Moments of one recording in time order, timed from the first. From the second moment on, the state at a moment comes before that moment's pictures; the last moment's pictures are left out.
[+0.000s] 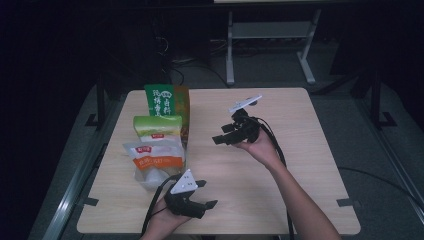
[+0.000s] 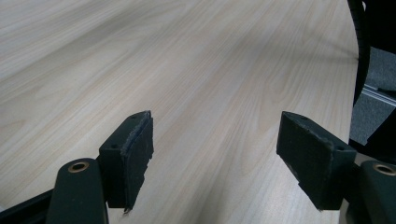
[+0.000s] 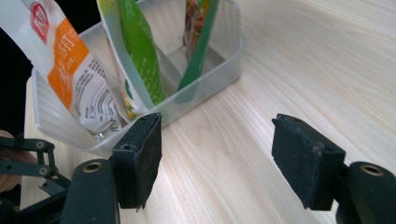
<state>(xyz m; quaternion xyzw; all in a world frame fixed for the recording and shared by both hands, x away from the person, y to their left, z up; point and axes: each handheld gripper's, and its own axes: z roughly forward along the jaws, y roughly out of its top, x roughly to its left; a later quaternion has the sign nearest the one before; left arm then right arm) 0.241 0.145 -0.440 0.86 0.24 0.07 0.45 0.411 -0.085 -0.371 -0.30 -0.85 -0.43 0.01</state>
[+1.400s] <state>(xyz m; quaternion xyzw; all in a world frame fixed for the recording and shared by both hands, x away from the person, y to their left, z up) 0.244 0.147 -0.439 0.86 0.24 0.08 0.45 0.382 -0.176 -0.392 -0.37 -0.84 -0.39 0.00</state>
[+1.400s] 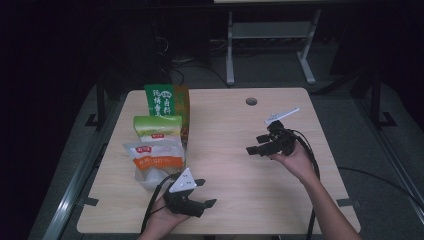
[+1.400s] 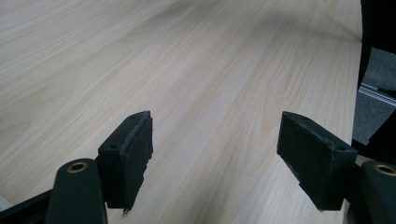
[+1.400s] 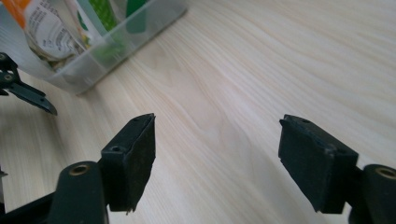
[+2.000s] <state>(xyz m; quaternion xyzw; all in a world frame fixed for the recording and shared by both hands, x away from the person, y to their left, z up) 0.245 0.149 -0.437 0.86 0.24 0.08 0.45 0.362 -0.206 -0.406 -0.39 -0.83 -0.39 0.00</state>
